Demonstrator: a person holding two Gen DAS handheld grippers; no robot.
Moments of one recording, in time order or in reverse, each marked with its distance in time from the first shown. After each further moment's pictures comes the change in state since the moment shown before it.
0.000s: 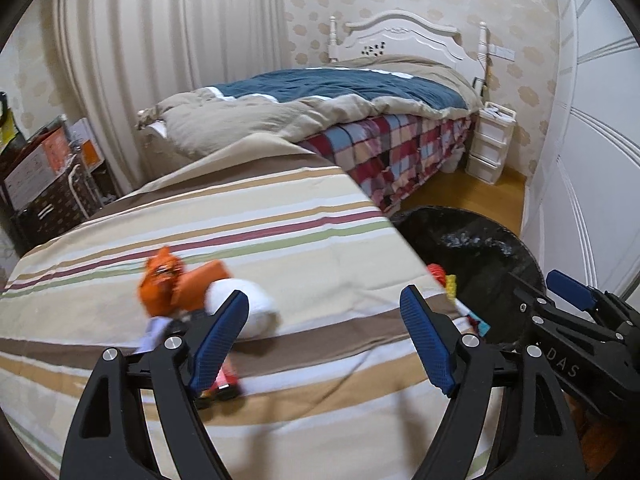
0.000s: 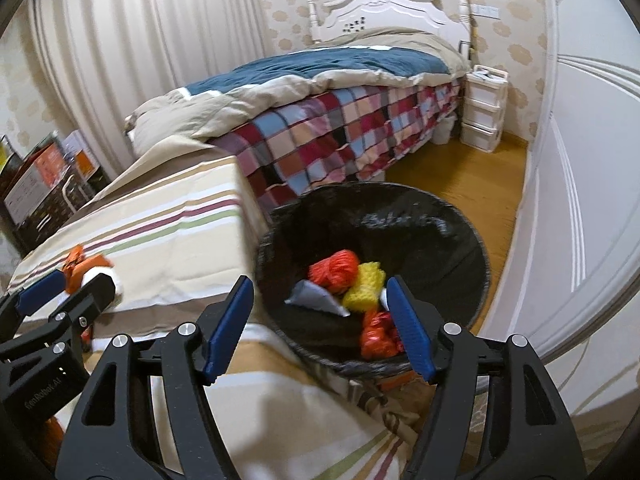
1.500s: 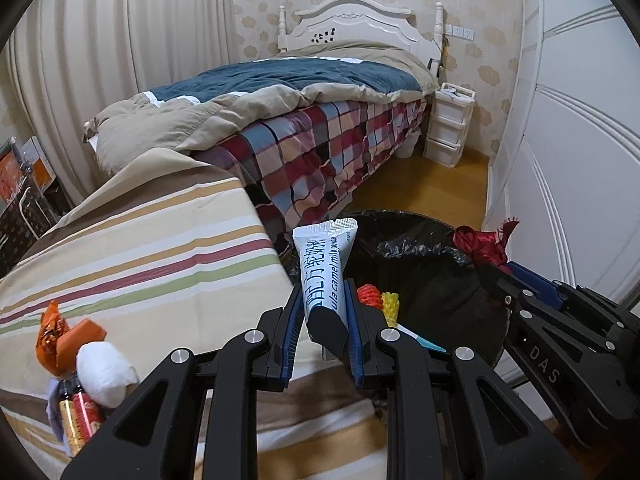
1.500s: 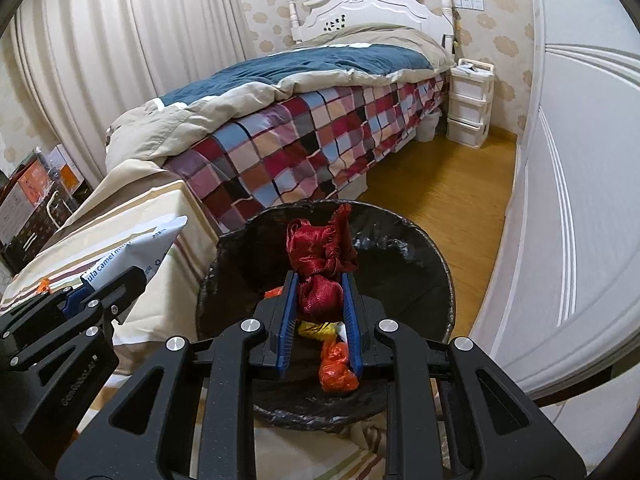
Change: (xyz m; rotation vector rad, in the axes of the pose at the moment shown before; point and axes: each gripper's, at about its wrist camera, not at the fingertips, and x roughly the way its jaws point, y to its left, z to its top) left arm 0.063 -0.088 0.038 0.092 0.048 -0.147; right arm 0.033 -0.066 0.033 0.055 0.003 -0.039
